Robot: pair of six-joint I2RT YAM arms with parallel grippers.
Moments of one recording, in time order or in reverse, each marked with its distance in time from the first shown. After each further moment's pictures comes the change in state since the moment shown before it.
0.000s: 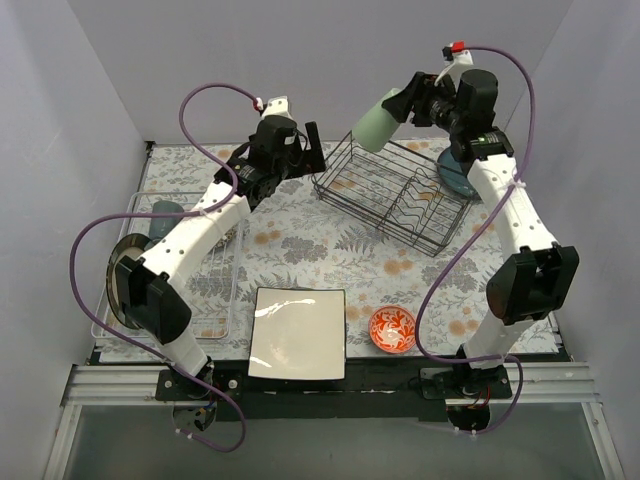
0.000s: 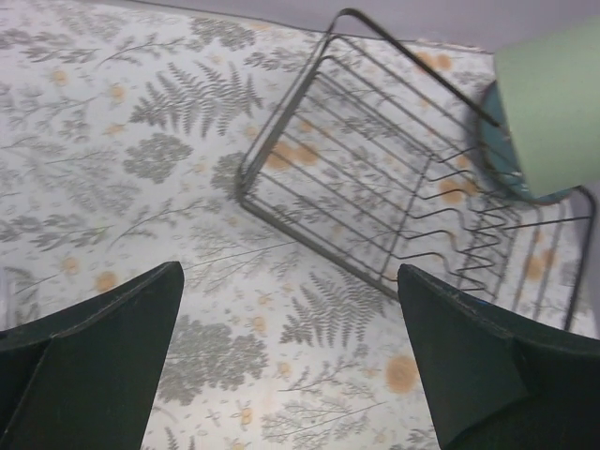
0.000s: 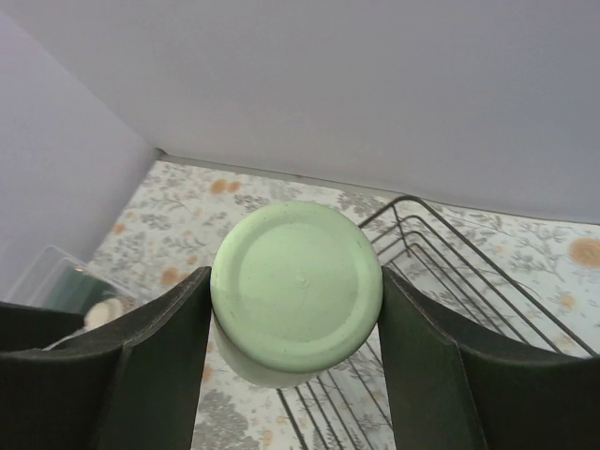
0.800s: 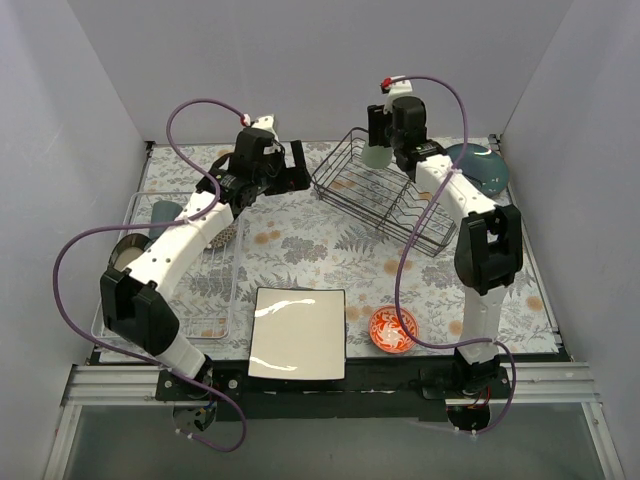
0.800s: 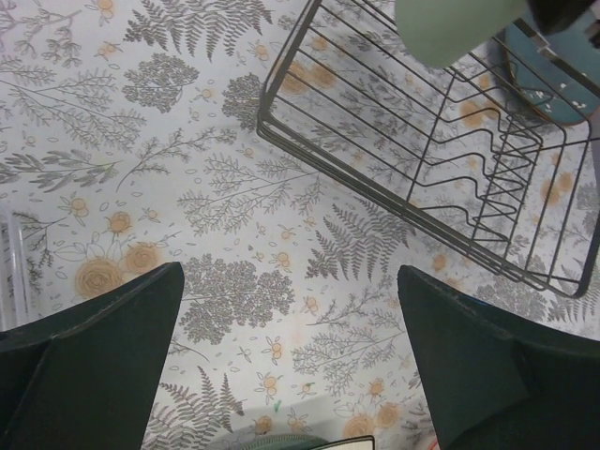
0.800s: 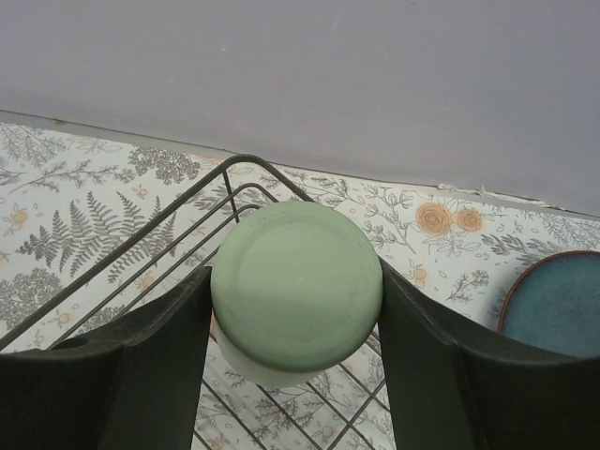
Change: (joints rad) left arm 0.092 -0.095 -0.167 -0.053 0.159 0.046; right arm 0.175 0.290 0.018 0.072 0.561 -0.389
